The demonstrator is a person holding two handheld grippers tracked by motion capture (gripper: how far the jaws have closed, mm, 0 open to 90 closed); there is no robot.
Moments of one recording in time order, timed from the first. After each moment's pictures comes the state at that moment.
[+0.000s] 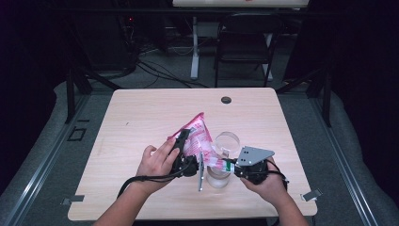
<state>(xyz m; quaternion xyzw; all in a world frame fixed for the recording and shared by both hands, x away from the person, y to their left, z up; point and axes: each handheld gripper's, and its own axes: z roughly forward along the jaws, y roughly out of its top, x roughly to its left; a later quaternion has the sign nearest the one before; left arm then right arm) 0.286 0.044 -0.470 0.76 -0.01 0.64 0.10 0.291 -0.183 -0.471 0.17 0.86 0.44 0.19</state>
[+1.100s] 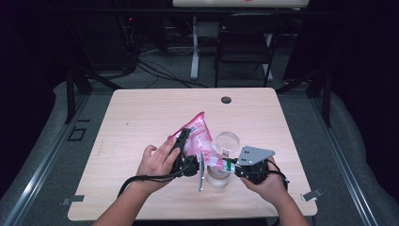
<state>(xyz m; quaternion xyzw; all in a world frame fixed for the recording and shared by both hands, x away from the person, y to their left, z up) 0.286 0.043 -0.468 0.76 -0.01 0.64 0.11 0.291 -0.184 -0.470 0.17 0.86 0.44 0.19</state>
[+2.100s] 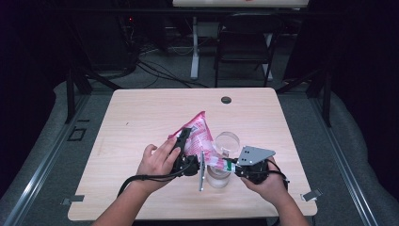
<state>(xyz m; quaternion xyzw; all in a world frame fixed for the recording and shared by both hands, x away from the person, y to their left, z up) 0.286 0.042 -0.466 0.76 -0.01 0.64 0.10 0.291 -0.185 -0.470 0.17 0.86 0.44 0.20</state>
